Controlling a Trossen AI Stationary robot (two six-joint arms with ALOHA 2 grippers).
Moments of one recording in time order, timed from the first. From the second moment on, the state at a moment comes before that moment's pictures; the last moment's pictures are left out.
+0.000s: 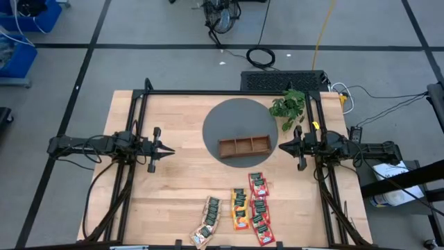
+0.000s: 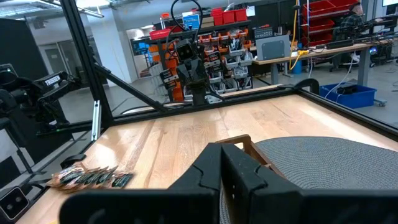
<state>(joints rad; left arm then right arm) -0.02 0.12 0.01 0.03 0.07 0.20 0.01 0.01 0.01 0.02 0.05 0.18</state>
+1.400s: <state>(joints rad) -0.02 0.12 0.01 0.30 0.12 -0.06 0.01 0.01 0.01 0.06 0.05 0.22</state>
